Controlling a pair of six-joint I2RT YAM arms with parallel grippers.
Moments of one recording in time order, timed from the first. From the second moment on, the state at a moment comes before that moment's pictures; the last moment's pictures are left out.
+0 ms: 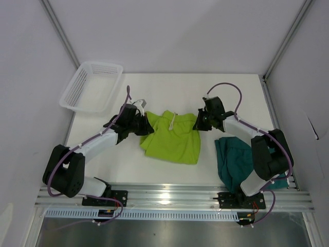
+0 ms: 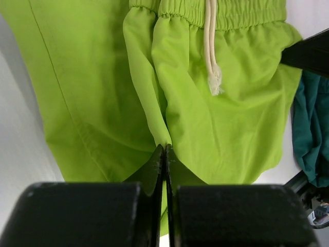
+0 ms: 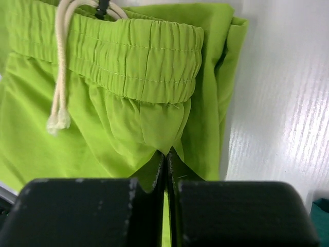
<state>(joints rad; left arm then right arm) -0.42 1.39 0.80 -0.13 0.28 -0.46 0.40 1.63 1.01 -0.27 -0.19 0.52</state>
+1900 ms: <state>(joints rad) -0.36 1.37 0.60 -0.12 0.22 -0.55 0.34 1.78 1.01 -0.22 -0.46 0.37</state>
